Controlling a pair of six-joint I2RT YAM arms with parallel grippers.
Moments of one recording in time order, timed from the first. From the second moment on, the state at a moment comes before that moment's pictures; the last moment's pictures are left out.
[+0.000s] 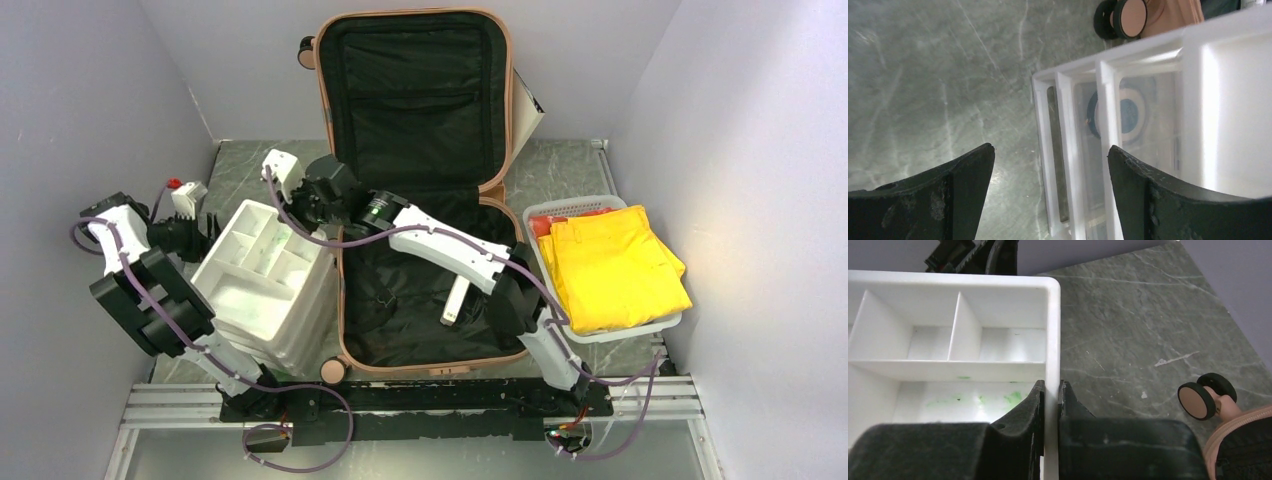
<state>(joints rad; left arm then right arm) 0.72 1.71 1.43 -1.27 0.87 0.97 1.05 2.22 2.23 -0.33 -0.13 -0.12</state>
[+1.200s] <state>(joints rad) 0.72 1.35 1.11 -0.70 0.63 0.58 0.93 2.13 2.05 -0.24 -0.11 0.08</state>
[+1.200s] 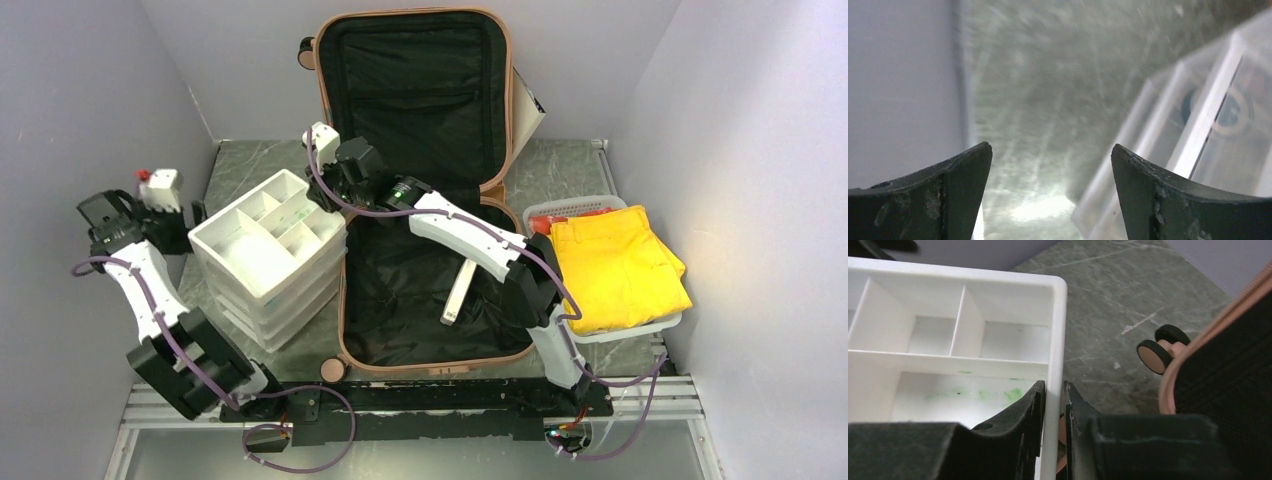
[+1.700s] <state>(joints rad) 0.72 1.20 1.42 -0.68 0.50 0.34 0.97 2.15 2.10 -0.29 -0.02 0.10</state>
